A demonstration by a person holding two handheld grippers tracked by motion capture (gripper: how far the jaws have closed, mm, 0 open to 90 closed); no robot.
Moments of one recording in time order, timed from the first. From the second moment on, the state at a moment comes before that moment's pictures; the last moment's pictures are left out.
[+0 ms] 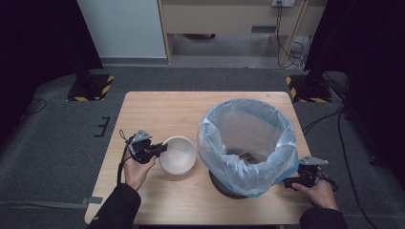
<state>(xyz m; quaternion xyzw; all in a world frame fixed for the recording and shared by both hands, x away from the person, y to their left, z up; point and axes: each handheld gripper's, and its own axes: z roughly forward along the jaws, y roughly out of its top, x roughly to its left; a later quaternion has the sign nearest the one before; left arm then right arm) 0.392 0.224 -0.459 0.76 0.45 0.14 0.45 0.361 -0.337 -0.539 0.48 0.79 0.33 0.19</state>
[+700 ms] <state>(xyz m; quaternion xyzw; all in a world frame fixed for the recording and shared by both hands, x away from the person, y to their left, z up) 0.375 0.253 -0.402 0.69 0.44 0.20 0.53 0.361 -0.337 -0.539 0.48 0.79 0.33 0.19</state>
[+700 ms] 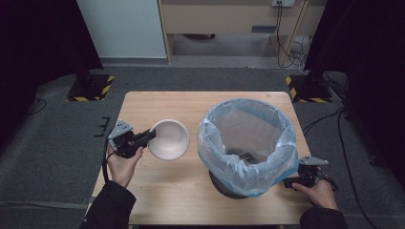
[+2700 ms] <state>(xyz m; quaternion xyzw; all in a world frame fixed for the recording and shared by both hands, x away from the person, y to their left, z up) 0.326 0.241 -0.267 0.57 0.32 0.26 0.71 0.361 -0.337 -0.539 0.48 0.79 0.33 0.19</state>
